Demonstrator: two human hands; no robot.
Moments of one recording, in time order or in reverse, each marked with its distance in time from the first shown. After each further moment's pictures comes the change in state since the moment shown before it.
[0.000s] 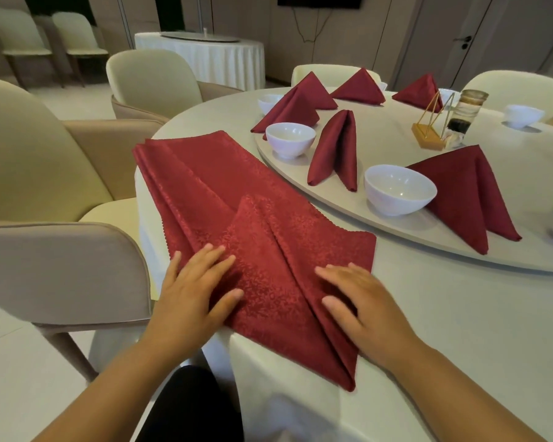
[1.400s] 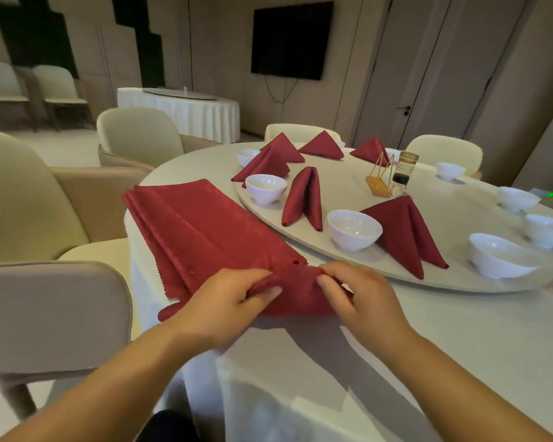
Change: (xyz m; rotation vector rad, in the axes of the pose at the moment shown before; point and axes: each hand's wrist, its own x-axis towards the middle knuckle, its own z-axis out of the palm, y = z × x) left_hand 0.023 0.084 -0.069 -0.479 -0.124 0.172; right_hand 0.018 -0.063 -0.076 -0.071 0.284 -0.009
